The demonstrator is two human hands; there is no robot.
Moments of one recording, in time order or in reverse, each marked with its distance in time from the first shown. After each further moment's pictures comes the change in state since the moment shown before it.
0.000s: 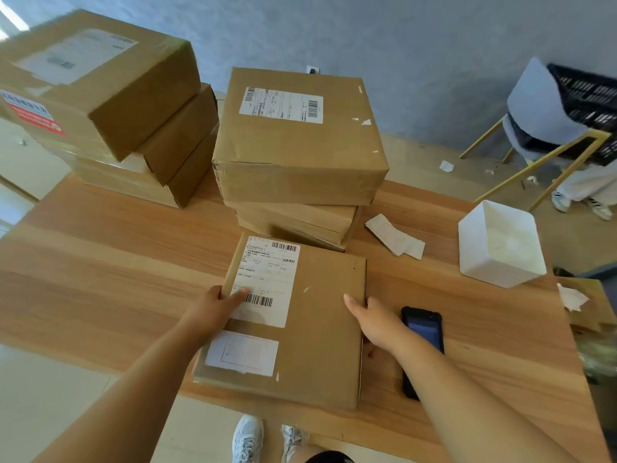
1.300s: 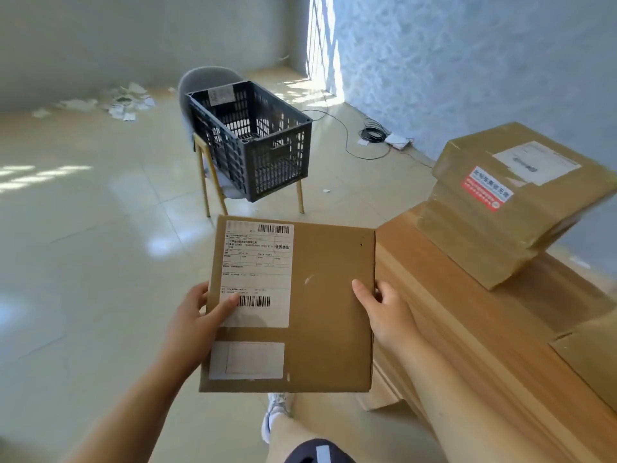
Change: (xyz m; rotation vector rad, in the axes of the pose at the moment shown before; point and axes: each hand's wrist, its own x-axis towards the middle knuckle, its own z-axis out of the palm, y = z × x) left_hand -0.198 -0.287 -0.381 -0.484 0.871 0.070; right_hand -0.146 -0.329 0.399 0.037 -0.344 -0.737
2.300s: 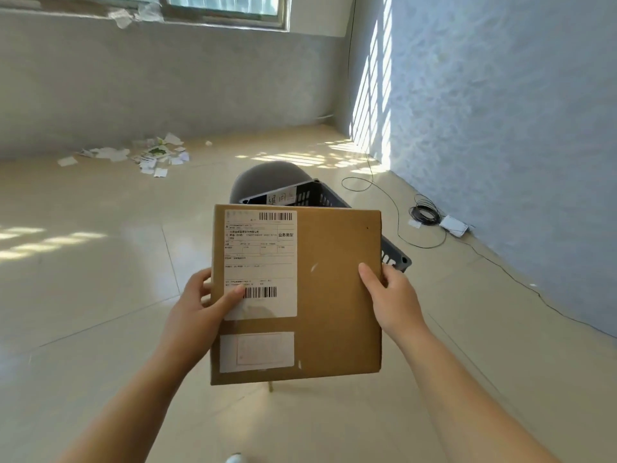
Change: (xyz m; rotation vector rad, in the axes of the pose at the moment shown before) left_hand 0.567 0.117 -0.162 -0.117 0.088 0.077; right_hand 0.502 -0.324 0.240 -0.173 0.065 -0.247
